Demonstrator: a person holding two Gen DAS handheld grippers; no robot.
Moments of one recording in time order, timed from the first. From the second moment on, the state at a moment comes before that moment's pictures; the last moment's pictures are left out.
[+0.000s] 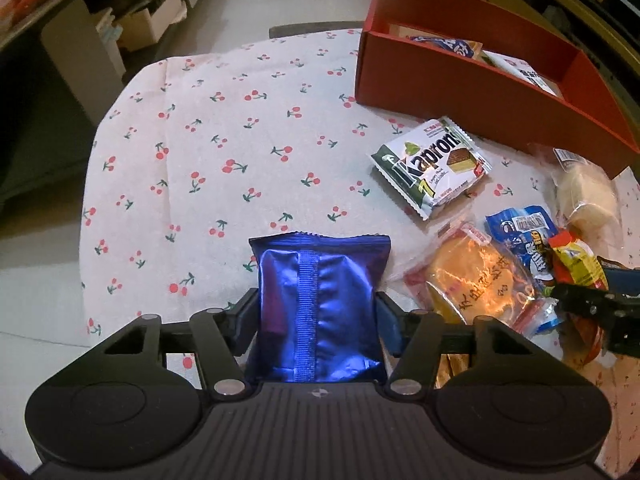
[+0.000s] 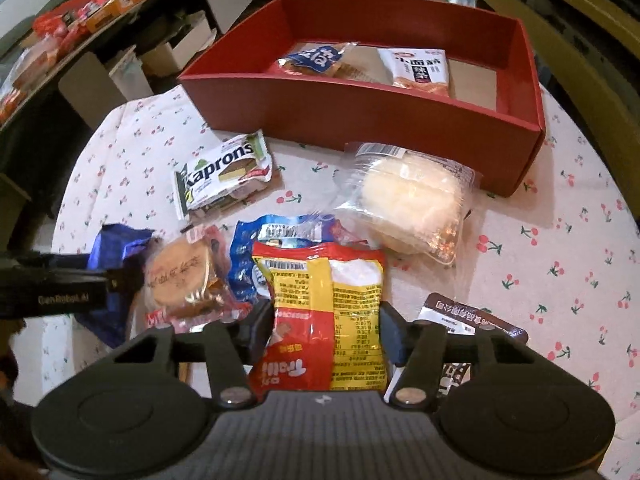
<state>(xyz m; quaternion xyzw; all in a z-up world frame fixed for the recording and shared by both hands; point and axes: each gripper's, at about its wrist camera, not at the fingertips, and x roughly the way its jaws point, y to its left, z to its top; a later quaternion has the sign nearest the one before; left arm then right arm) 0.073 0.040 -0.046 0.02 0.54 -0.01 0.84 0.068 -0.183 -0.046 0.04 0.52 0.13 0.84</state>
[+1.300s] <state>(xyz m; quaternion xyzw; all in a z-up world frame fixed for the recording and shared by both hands) 0.027 0.028 -0.024 -0.01 0.52 -0.03 0.85 0.026 -0.189 -0.019 0.04 0.49 0.13 0.86</state>
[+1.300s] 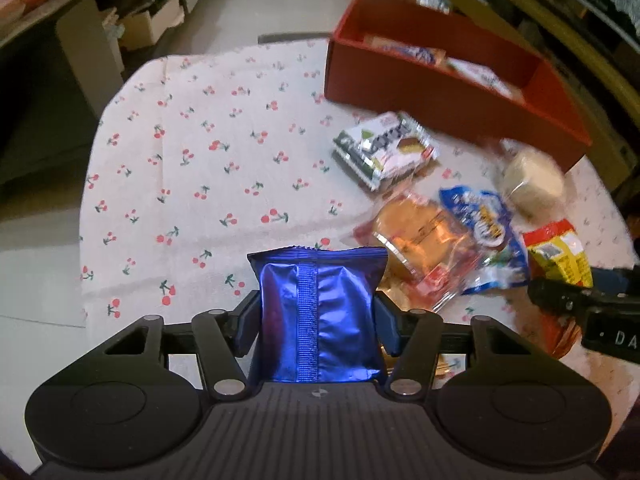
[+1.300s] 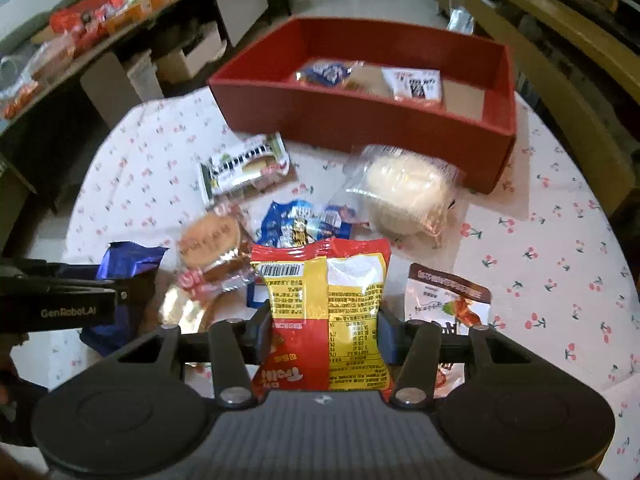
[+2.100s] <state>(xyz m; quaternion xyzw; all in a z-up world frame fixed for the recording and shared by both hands) 0.072 -0.029 0.040 -0.01 0.45 -0.11 0.89 0.055 -0.221 0.036 0.12 0.42 0.10 0.89</state>
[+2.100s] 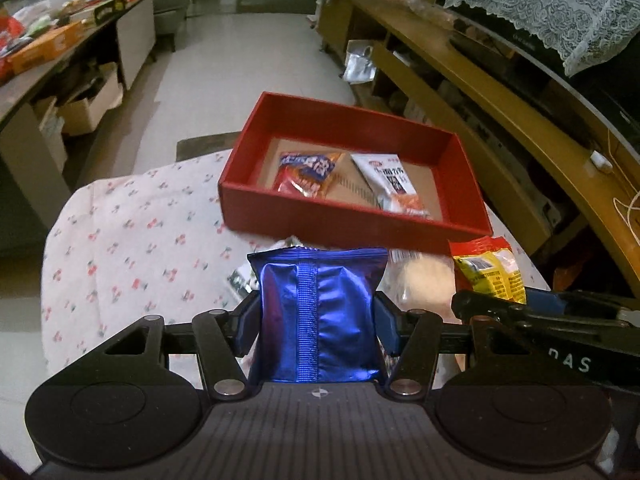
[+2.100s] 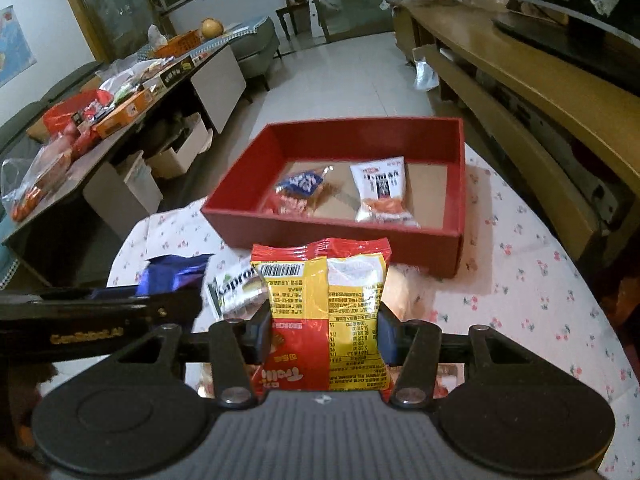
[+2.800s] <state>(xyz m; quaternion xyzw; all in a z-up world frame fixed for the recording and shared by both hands) 0.153 -0.059 0.047 -0.01 0.43 -0.11 0.90 0.132 -0.236 0.037 0.13 0.41 0.07 0.90</state>
